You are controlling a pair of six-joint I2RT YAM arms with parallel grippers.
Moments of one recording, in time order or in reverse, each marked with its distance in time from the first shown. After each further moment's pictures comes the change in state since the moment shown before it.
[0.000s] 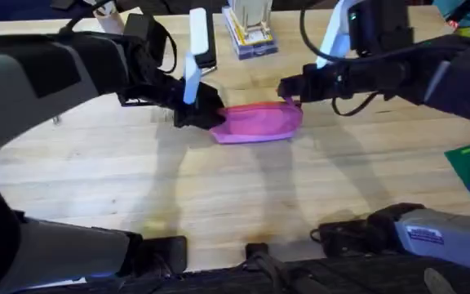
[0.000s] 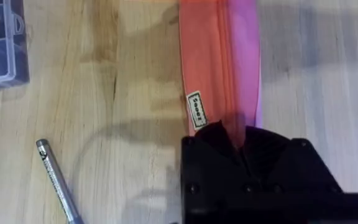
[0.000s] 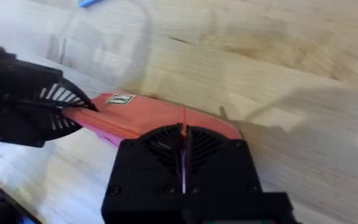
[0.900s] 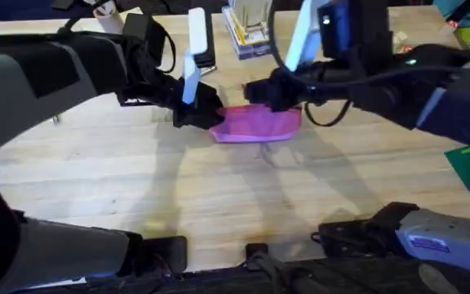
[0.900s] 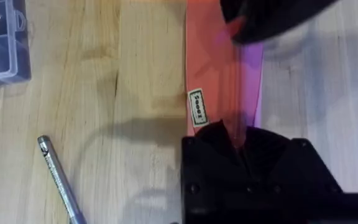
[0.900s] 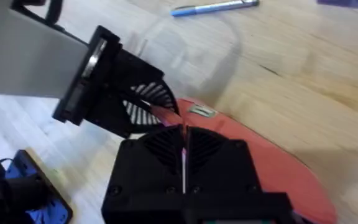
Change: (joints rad) left arm 0.003 0.000 0.000 0.000 -0.003 0.000; right arm 0.265 -0.066 0.000 0.131 0.027 0.072
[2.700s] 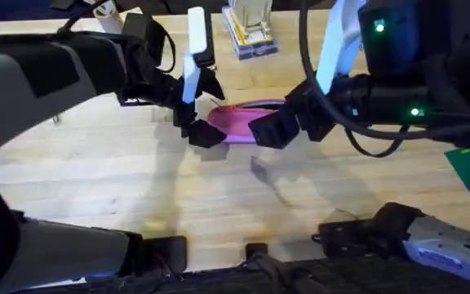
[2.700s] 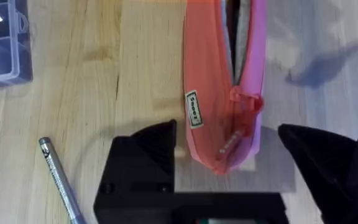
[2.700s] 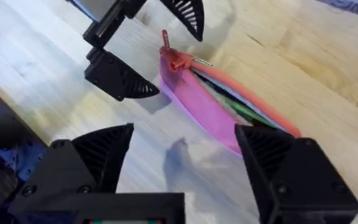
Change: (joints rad) left arm 0.002 0.000 0.000 0.004 0.006 -0.003; right arm 0.136 -0.268 0.086 -0.426 0.217 -0.140
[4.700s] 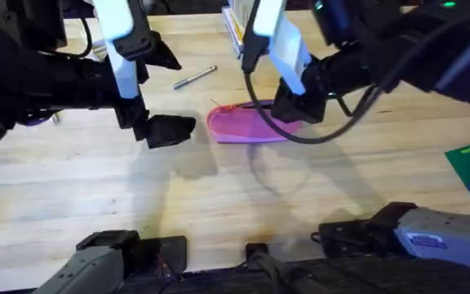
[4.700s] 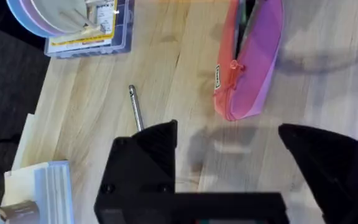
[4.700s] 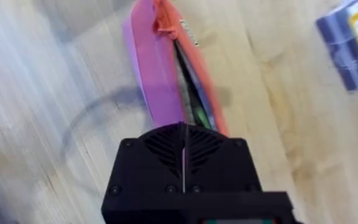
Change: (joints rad) left arm 0.175 -0.510 0.005 -0.222 -0.086 -0.034; right arm -0.133 0.323 0.149 -0.126 -0.057 -0.792
